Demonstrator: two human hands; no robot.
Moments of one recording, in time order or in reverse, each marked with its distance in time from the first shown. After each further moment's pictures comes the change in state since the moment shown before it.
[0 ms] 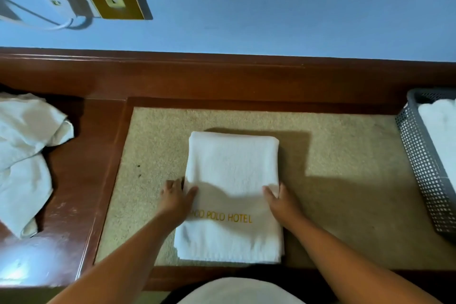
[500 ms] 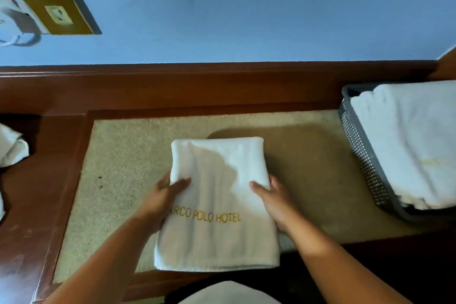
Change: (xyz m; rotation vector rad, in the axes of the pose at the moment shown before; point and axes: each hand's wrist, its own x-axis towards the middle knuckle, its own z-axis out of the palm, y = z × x) left_hand -0.072 0.103 -0.026 -1.011 -0.336 0.056; right_hand -0.049 0.008 -0.076 0.562 0.006 -0.044
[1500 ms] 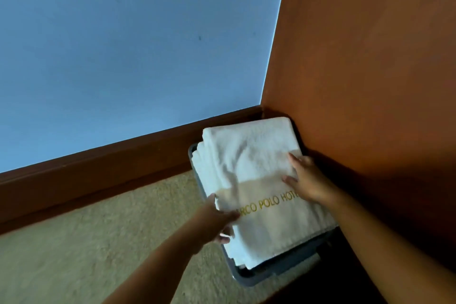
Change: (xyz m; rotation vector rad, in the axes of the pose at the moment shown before) left_hand 0.037 0.039 0.542 0.531 -0.406 -0.018; right_hand 0.066 -0.081 -0.556 -0.891 0.343 -0.196
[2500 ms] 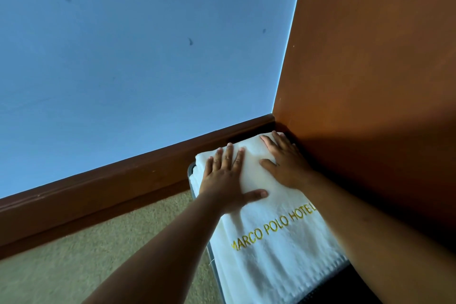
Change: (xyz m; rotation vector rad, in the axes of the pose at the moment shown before) left_hand 0.159 0.086 -0.018 1.237 0.330 0.424; right_hand 0.166 -0.040 0.011 -0.114 0.026 -0.281
